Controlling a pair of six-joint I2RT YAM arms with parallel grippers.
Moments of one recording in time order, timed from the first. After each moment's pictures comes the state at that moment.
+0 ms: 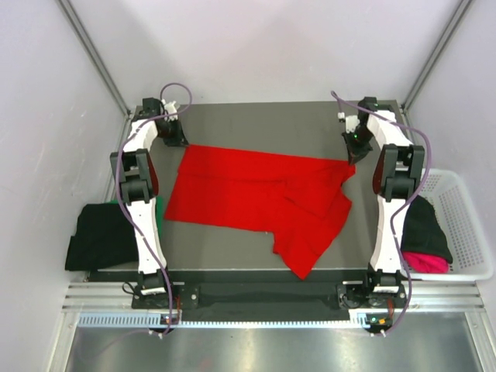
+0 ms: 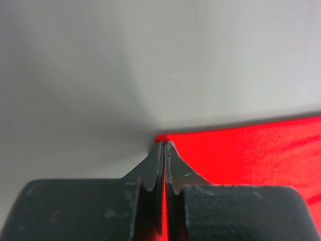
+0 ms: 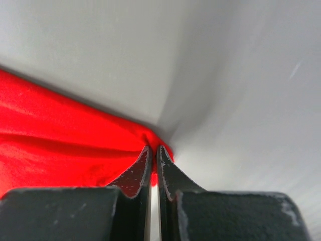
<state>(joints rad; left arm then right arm) 0.13 2.46 2.13 -0.68 0.49 0.00 -0.04 2.38 2.08 -1.11 -0.14 -0.33</state>
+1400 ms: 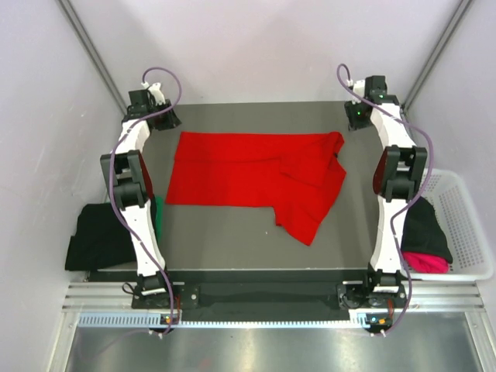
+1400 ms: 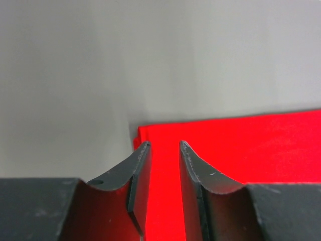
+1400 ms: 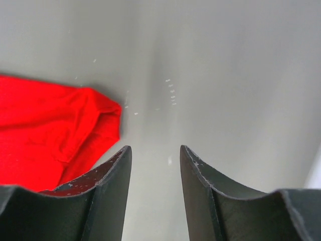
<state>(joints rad) 0.16 2.32 1.99 -0.31 0.45 -0.08 -0.04 2.35 2.20 -0.74 -0.07 -0.29</state>
